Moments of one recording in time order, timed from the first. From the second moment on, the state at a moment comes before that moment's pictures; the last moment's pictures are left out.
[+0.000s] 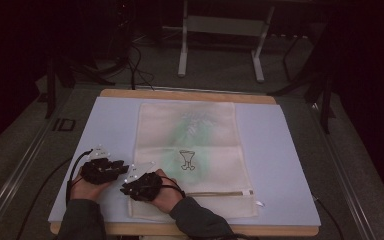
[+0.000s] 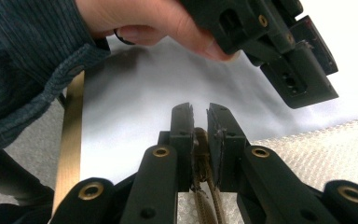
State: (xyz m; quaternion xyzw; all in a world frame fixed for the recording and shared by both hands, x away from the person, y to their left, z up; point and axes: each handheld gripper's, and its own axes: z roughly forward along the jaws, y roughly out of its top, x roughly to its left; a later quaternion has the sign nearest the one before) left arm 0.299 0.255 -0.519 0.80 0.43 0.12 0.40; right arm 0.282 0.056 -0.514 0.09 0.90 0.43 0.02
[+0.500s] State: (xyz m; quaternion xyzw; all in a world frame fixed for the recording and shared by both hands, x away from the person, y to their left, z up) left arm 0.299 0.257 -0.519 0.80 0.43 0.12 0.40; right arm 0.288 0.075 -0.522 0.10 0.91 0.41 0.02
